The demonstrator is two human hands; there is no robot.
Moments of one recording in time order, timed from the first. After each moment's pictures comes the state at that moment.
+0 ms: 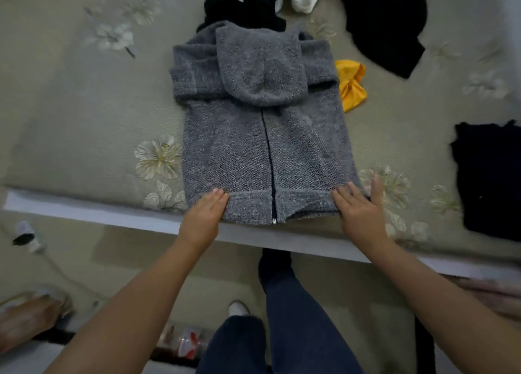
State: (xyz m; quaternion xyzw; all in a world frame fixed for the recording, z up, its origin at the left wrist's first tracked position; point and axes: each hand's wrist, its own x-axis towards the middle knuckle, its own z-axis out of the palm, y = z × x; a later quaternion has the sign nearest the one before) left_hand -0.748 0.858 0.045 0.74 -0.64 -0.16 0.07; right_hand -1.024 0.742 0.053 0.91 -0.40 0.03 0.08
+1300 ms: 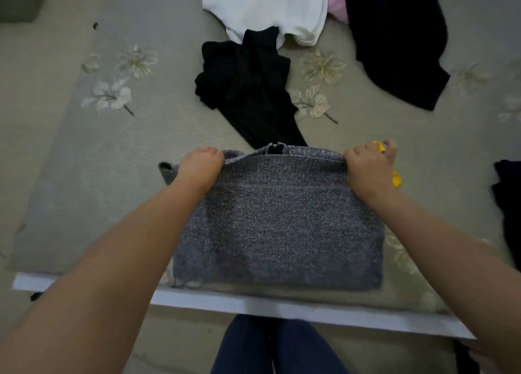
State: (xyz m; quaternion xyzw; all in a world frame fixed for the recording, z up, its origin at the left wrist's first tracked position) left_hand -0.634 0.603 0.077 0.72 -0.65 -0.09 -0.23; right_hand -0.921 0.532 0.063 0.85 -0.53 -0.01 0.02
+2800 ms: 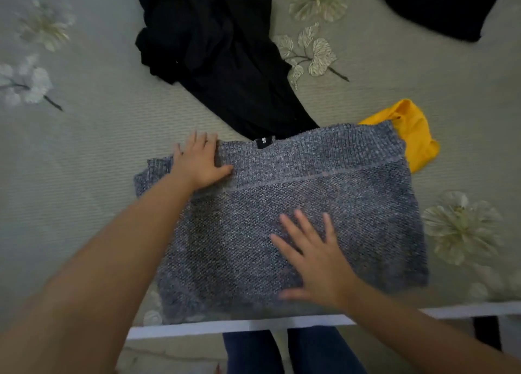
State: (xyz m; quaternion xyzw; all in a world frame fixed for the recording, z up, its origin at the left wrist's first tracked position) left_hand -0.599 0.542 -0.069 0.72 -0.61 -0.28 -0.17; right_hand -0.862 0.650 -0.031 0.91 -0.35 -0.15 -0.13
